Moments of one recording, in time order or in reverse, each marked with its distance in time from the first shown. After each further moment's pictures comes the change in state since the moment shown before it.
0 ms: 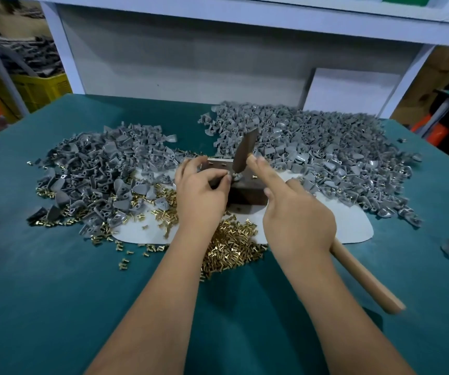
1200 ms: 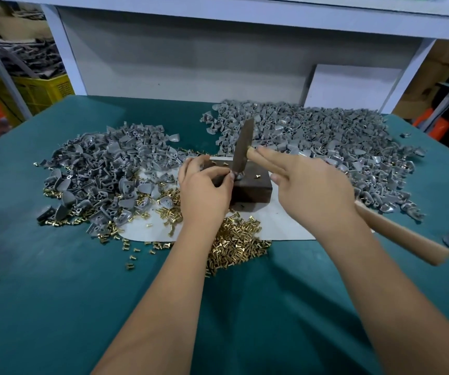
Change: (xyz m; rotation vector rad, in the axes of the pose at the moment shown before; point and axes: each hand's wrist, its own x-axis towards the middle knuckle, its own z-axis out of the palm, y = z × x) left_hand 0.000 0.001 -0.001 0.054 0.001 0.024; right_hand 0.039 0.013 -0.025 0.001 -0.194 -0.087
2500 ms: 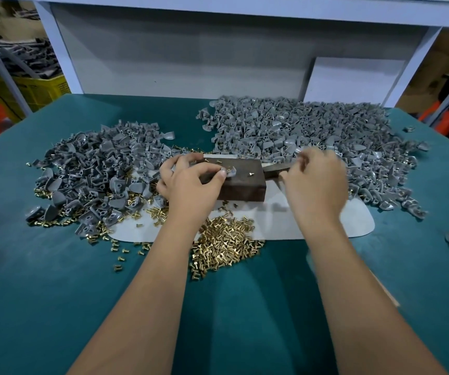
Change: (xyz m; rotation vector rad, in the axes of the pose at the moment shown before) left_hand 0.004 -0.002 -0.006 0.041 -0.054 -0.067; right_hand 0.019 0.031 0.051 0.272 0.338 0.394
